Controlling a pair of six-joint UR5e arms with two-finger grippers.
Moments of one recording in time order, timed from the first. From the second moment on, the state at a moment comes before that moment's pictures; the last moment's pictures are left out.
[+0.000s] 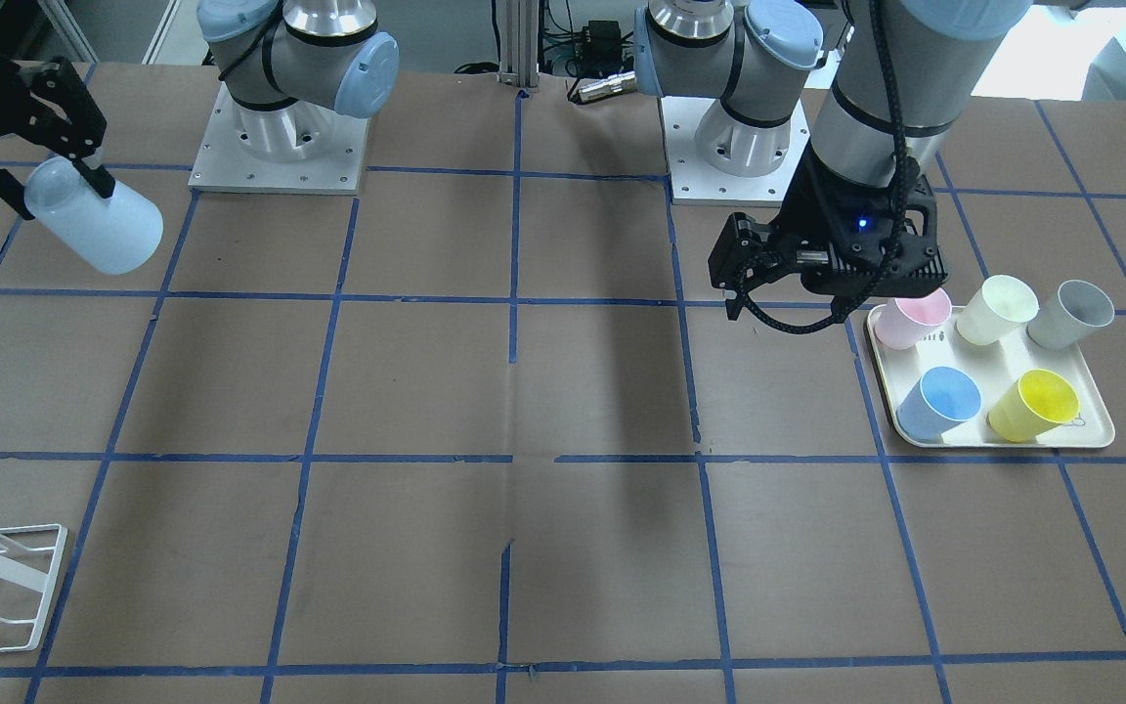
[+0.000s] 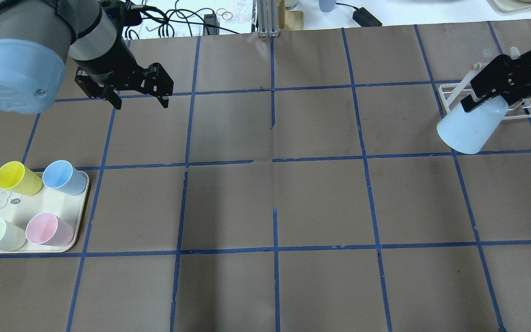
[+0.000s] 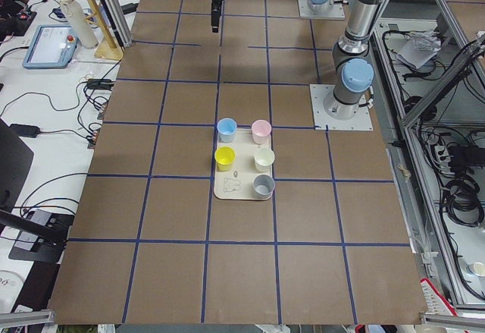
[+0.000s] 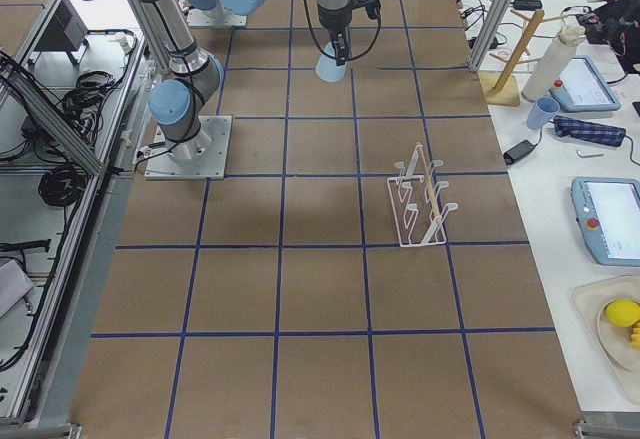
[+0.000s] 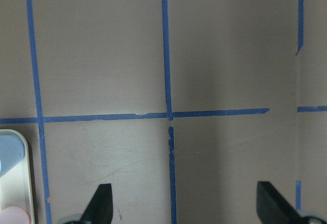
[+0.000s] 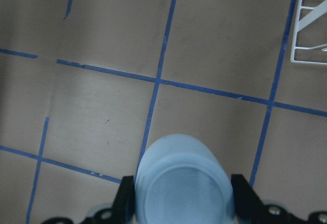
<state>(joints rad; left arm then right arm) -1.60 -1.65 -1.49 -1.48 1.58 0.01 1.16 -1.71 1.62 -1.52 -1.34 -0.62</state>
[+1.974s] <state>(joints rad) -1.52 -1.55 -1.54 -1.56 1.55 0.02 0.99 -1.34 1.60 -2.05 -1.37 -0.86</state>
